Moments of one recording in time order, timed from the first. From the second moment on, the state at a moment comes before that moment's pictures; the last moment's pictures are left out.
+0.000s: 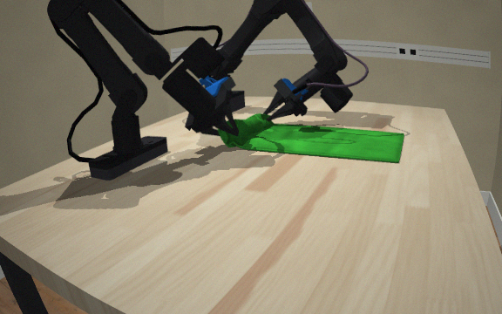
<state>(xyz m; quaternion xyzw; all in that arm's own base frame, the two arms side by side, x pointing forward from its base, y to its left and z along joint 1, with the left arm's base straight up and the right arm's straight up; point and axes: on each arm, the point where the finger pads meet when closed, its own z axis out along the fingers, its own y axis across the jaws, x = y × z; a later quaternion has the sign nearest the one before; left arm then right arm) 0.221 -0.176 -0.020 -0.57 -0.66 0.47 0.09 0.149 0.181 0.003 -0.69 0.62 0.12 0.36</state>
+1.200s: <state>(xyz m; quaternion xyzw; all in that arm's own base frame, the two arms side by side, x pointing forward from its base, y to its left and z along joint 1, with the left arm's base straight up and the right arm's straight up) 0.268 -0.140 0.015 -0.57 -0.68 0.46 0.07 0.153 0.182 0.003 -0.67 0.66 0.18 0.30</state>
